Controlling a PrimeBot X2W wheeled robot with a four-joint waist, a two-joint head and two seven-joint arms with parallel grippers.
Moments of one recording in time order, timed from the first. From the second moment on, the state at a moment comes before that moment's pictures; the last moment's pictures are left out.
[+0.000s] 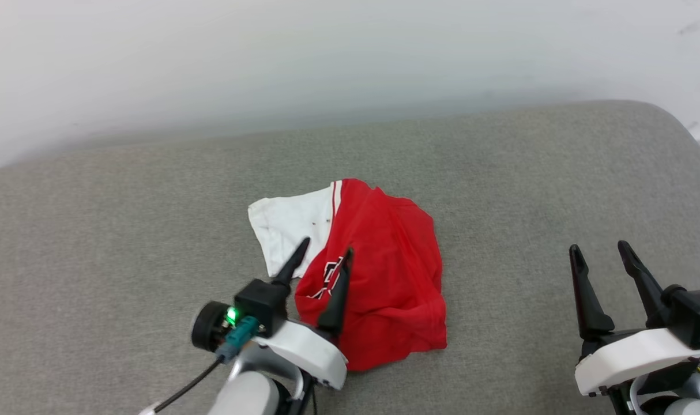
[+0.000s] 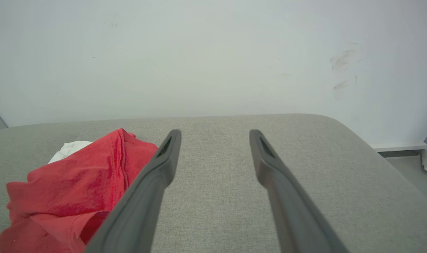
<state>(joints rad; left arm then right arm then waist) -0.21 0.07 -0.41 0.21 -0.29 0.01 -0.19 0.00 -0.05 -0.06 -0.09 0.11 0.13 0.02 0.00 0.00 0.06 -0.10</state>
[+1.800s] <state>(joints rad) -0.17 0.18 -0.28 0.11 -0.31 0.11 -0.24 -0.22 -0.13 0.21 0.03 0.33 0.13 0.70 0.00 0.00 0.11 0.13</state>
